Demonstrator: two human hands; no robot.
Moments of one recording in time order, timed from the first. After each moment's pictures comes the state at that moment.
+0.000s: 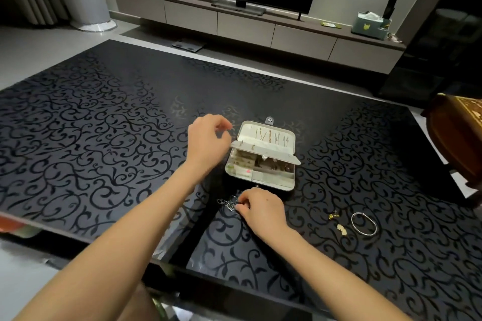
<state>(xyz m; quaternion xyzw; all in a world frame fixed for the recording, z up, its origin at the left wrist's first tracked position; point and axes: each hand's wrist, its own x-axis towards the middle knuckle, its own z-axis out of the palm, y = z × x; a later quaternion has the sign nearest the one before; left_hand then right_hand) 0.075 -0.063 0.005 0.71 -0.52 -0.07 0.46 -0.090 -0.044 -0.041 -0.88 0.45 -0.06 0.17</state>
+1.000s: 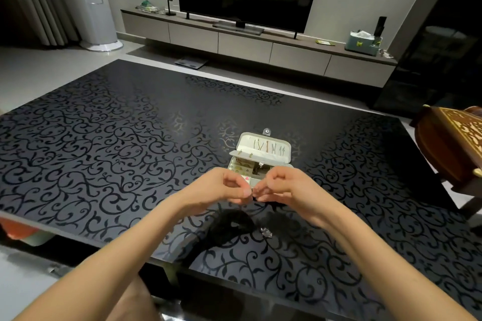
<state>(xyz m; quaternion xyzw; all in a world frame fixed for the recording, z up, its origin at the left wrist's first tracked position) 0.058 0.019 0.014 0.53 -0.50 -0.55 0.41 -0.126 -0.046 0.052 -0.63 0.35 -0.16 0.67</state>
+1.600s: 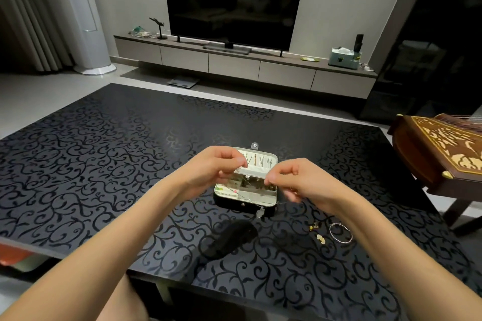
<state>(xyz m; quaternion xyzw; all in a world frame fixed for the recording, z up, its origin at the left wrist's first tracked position) 0.045 0.006 0.082 0.49 -0.50 -0.54 0.46 -0.165 -0.056 0.100 -0.75 0.35 -0.15 0.54</state>
